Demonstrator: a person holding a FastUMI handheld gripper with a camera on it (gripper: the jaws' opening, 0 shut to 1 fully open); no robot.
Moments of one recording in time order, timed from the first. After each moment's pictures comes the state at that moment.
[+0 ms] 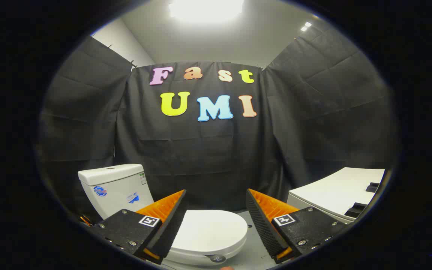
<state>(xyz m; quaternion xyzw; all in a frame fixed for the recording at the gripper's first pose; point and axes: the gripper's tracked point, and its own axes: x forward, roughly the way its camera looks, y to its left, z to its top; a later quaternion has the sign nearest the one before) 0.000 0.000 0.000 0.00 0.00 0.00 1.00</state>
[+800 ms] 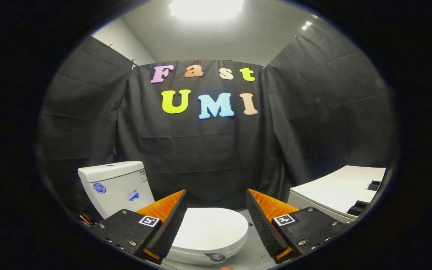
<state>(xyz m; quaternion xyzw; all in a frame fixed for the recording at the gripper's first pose) 0.002 0.000 -0.017 0.00 0.01 0.01 1.00</state>
